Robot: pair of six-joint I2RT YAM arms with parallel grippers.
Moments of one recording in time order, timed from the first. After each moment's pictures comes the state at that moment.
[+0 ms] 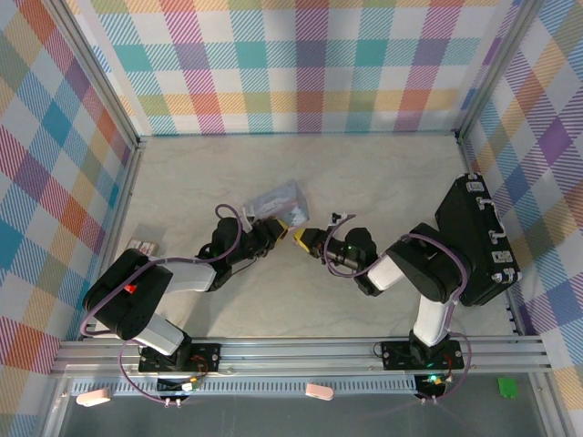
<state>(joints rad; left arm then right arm) -0.57 1.52 0.47 0.77 0.32 -1.34 0.69 1.83 0.45 1.28 -0.39 1.43</state>
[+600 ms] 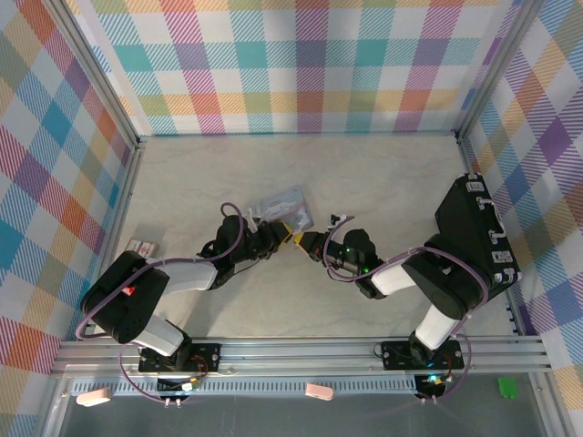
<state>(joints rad) -0.60 1.49 0.52 0.62 0.35 -1.30 0.73 1.67 0.43 1.08 -0.31 1.30</state>
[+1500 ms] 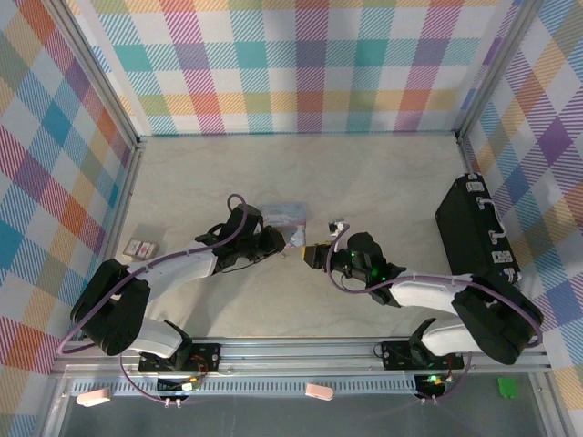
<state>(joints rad) -0.61 1.42 0.75 -0.11 0.24 -1.00 0.79 1.31 0.38 0.57 -0.15 0.59</state>
